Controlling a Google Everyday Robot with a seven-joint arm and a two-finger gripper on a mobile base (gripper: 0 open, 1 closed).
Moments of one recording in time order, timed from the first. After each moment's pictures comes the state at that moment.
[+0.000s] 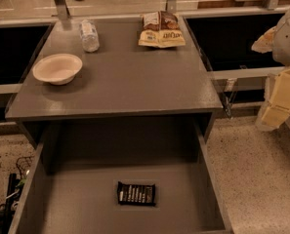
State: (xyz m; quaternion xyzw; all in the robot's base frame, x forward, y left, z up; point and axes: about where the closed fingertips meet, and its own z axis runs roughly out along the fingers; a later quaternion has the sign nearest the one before) arm 0.438 -0.217 0.976 -0.60 0.78 -0.03 0.16
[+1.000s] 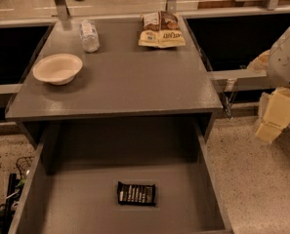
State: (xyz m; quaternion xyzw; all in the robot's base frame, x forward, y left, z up) arm 0.434 -0.220 0.936 -0.59 0.79 0.01 0.15
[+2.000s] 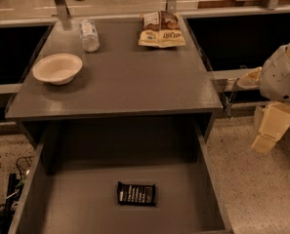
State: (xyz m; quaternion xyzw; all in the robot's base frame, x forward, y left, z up) arm 0.429 -0.214 0.902 -0.61 0.78 0.06 0.15
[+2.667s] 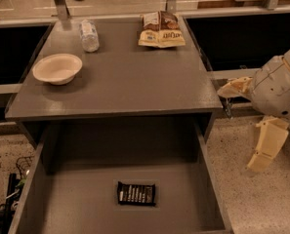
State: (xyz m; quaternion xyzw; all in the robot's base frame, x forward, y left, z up) arm 0.393 -0.169 0.907 -0.67 0.71 0.13 0.19
